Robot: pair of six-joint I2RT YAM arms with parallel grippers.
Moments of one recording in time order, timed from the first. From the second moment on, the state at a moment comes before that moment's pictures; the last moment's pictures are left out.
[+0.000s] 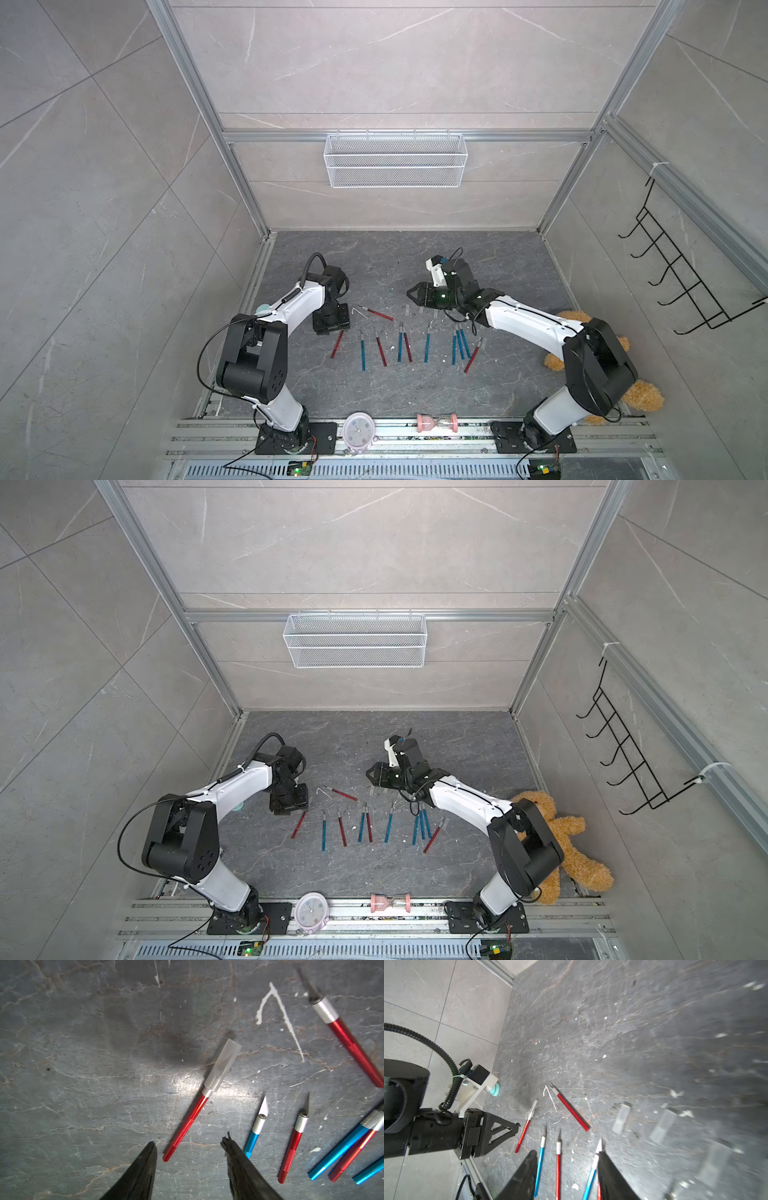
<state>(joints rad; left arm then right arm) -0.29 1.64 1.10 -0.98 0.03 -0.44 0.57 1.58 1.01 -0.10 -0.30 0.65</state>
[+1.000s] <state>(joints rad) -0.34 1.77 1.08 -0.94 0.02 -0.44 0.48 1.39 0.83 -0.15 -0.30 0.63</state>
